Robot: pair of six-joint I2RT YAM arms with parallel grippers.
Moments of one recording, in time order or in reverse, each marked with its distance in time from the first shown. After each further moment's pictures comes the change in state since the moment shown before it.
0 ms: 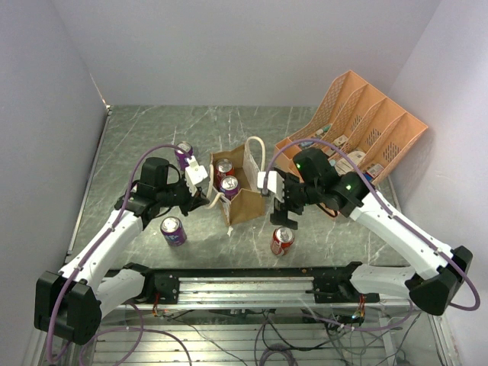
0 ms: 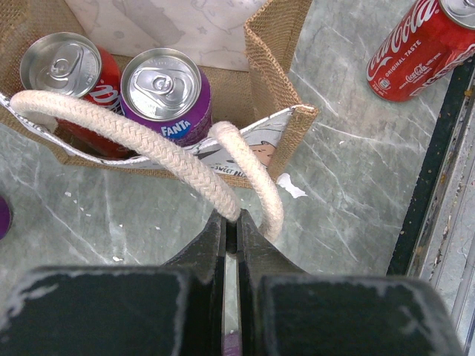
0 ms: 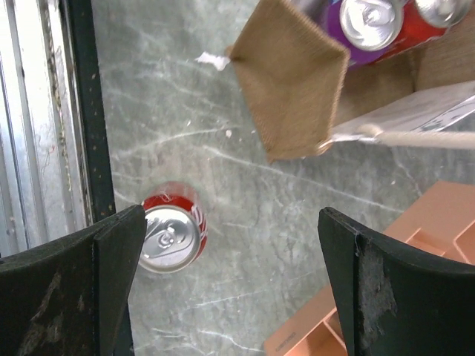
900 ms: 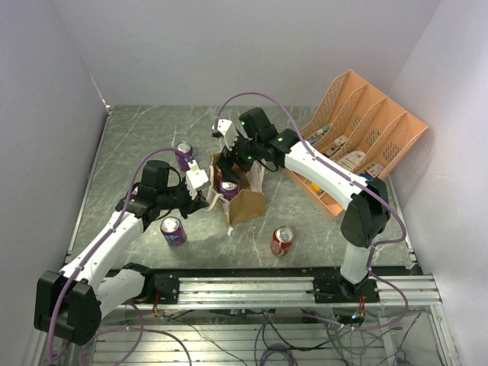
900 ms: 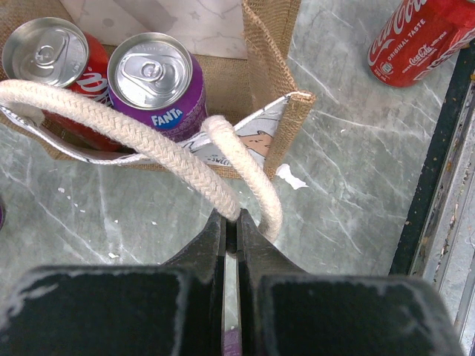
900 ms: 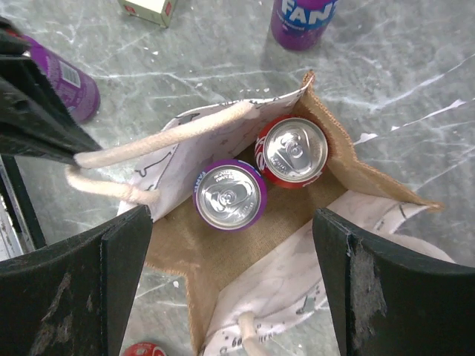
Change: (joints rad) left arm 0.000 -0.003 -0.031 0.003 0.002 0.039; right arm -0.008 0.629 0.542 0.191 0.042 0.362
